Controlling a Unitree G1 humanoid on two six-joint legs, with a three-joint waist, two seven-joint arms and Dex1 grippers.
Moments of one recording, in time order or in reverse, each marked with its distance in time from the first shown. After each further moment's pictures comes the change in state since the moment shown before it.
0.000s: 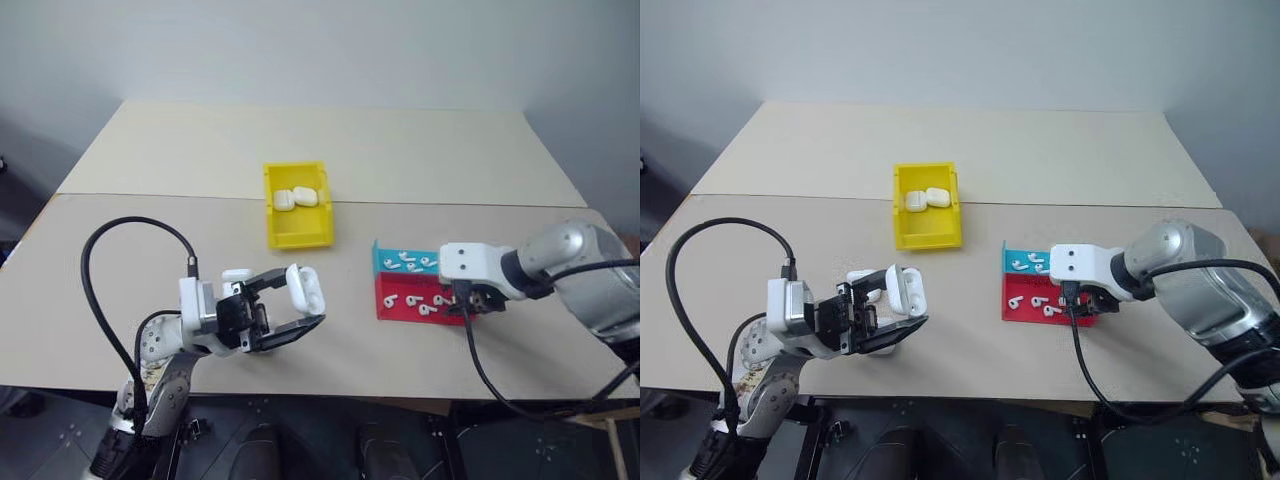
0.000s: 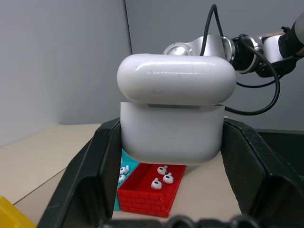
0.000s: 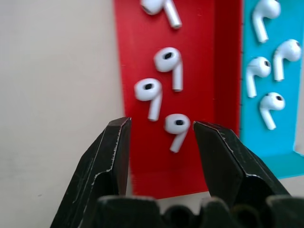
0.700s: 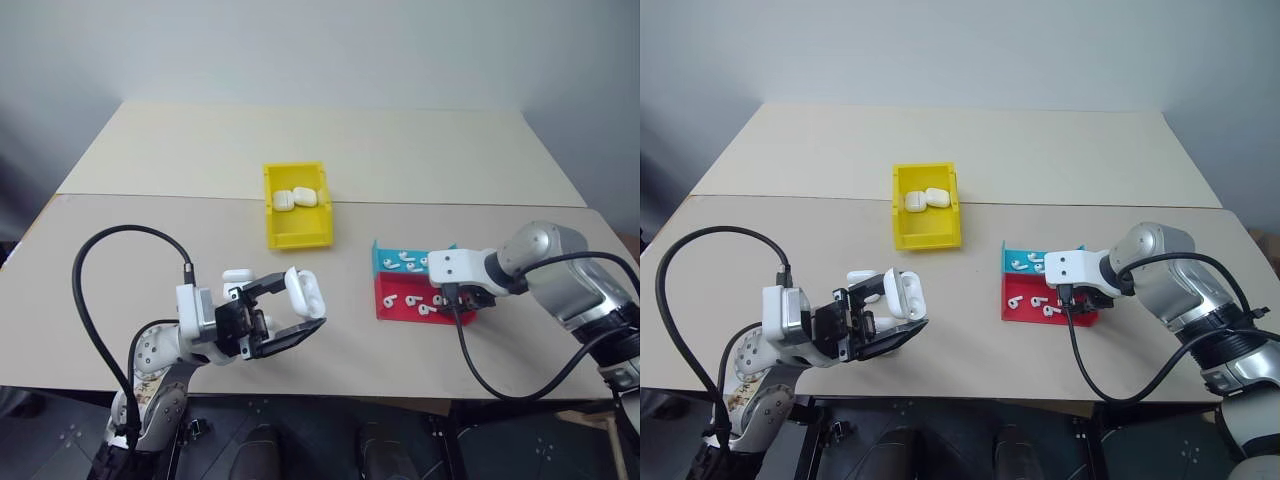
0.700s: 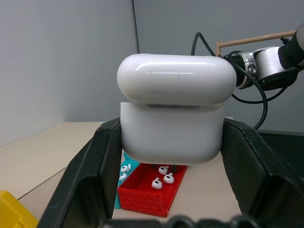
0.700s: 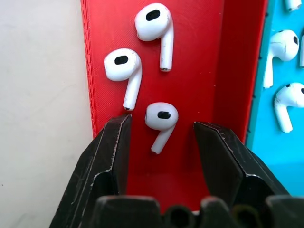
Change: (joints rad) left arm 0.058 -0.002 0.014 -0.074 0.022 0.049 0.054; right arm -0.034 0.125 0.038 0.238 -0.172 -0.203 0.061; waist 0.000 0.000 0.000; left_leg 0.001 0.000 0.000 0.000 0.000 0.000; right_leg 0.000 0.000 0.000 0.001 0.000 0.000
